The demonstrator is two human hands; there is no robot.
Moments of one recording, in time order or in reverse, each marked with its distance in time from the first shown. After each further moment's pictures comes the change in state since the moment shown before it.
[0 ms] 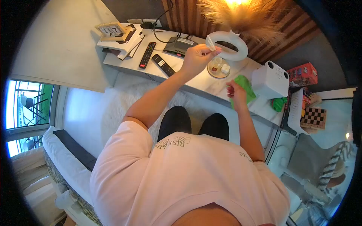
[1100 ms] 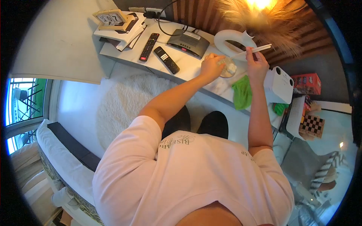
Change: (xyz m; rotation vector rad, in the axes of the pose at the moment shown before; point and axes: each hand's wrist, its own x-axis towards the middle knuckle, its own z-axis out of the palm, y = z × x) left_hand -0.025 -0.117 0.055 0.399 0.060 -0.223; right_hand 0.027 -0.130 0.054 -0.556 0.357 -0.944
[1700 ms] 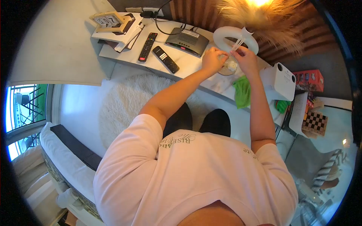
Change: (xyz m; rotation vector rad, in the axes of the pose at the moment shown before) left_hand 0.022 -0.004 0.006 -0.032 0.029 0.049; right_hand 0.006 0.046 0.028 0.014 -0.454 0.077
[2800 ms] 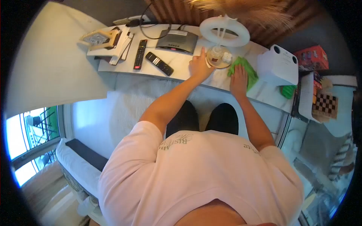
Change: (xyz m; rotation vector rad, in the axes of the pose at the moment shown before) left_hand -0.039 -0.019 0.008 0.458 -0.315 -0.201; right_hand -0.130 0.115 0.058 -0.663 0.081 0.074
